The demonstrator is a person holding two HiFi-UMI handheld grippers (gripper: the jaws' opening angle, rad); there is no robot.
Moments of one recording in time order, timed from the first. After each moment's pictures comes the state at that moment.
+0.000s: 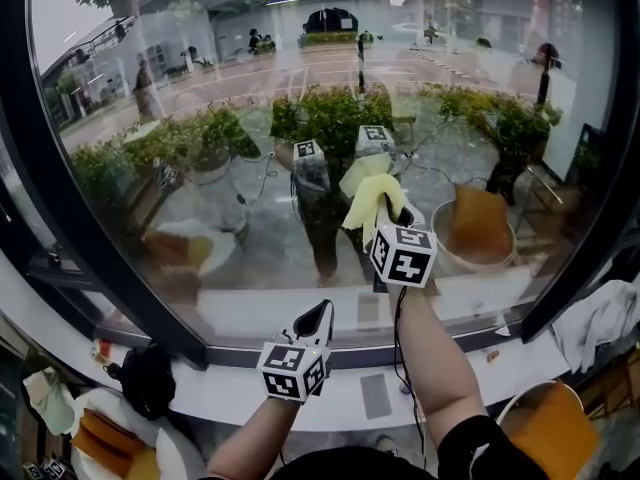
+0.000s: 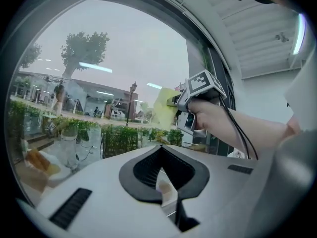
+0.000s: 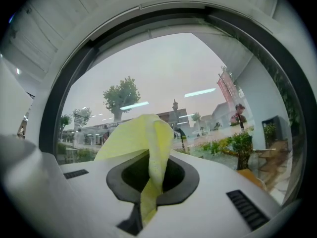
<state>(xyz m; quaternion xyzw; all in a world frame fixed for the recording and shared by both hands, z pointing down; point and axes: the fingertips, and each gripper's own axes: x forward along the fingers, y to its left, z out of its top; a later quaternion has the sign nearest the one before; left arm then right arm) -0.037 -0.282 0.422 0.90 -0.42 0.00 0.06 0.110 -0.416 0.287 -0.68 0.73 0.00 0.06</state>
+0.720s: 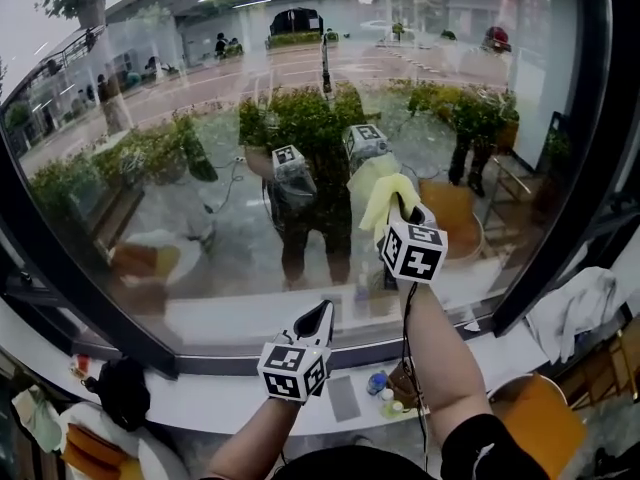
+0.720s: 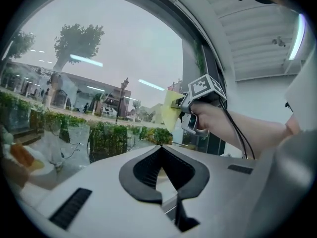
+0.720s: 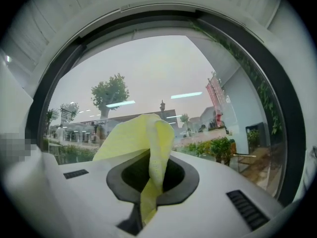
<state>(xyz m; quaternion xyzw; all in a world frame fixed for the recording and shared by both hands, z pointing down) 0.100 -0.271 0.427 0.92 -0.38 0.01 0.07 0.285 -0.390 0.291 -0.73 0.68 0.00 0.05</state>
